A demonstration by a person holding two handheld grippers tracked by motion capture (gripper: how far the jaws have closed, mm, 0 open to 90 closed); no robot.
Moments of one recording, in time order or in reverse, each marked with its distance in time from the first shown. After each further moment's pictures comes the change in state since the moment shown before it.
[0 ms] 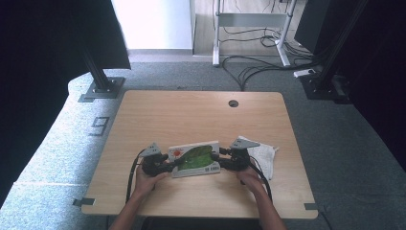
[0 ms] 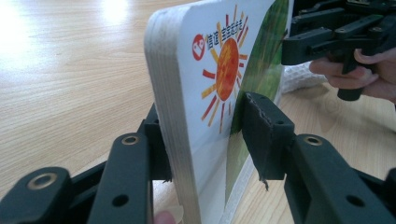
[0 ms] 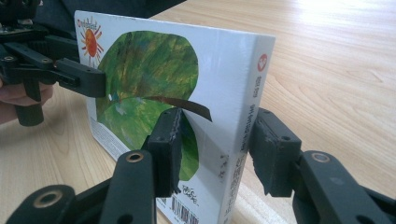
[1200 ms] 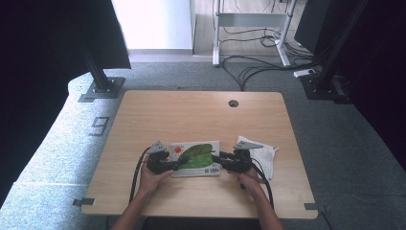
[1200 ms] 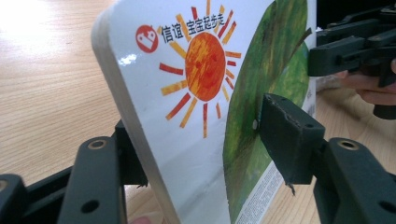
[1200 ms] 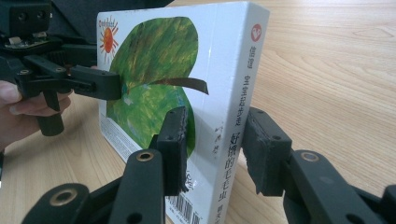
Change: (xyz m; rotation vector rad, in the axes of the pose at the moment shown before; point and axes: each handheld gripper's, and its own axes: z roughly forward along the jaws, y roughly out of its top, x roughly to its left) left arm -0.001 0.004 0.017 0.046 0.073 -0.028; right arm -0.008 -0.015 -0.001 0.012 0.028 0.139
